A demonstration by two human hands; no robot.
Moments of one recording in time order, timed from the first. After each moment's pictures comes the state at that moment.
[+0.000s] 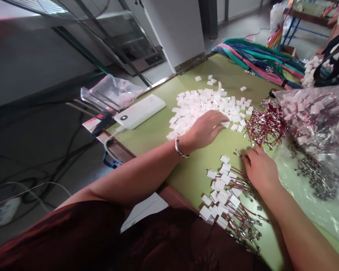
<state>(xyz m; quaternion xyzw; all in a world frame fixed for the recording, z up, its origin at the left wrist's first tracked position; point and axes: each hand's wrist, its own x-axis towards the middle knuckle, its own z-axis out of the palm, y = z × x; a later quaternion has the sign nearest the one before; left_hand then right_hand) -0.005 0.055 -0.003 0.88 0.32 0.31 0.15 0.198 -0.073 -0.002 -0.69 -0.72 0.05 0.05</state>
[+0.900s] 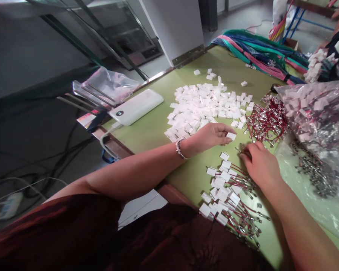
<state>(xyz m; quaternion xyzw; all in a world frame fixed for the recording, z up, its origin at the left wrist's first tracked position) 0.008 0.032 -0.015 0.67 0.33 0.26 0.61 0.200 -0.068 -0.002 -0.69 -0.72 0.06 0.07</state>
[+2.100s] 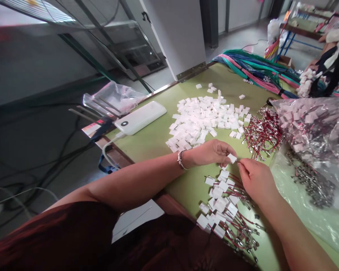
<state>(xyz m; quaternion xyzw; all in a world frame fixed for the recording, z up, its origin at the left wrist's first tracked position) 0.009 0.025 -0.007 0.63 0.24 0.16 0.72 0.192 -0.079 0.014 -0.62 -0.75 0.10 0.20</state>
